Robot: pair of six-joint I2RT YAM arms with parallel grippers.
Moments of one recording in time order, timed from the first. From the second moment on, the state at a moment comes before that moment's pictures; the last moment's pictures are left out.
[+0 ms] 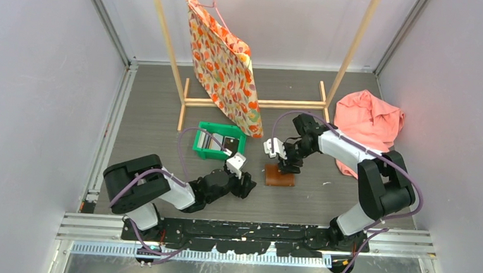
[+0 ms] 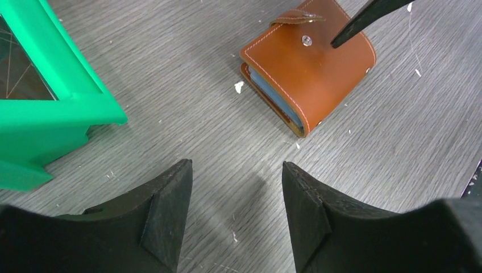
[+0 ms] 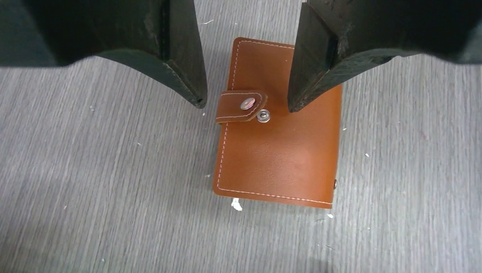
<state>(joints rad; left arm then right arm) -1.08 1.60 0.32 0.94 -0.23 -0.34 0.40 1.56 0.94 -0.70 -0.64 -1.30</state>
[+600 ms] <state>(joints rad) -1.08 1.64 0.32 1.05 -0.20 -0.34 0.41 1.59 0.97 -0.70 -0.61 -1.28</state>
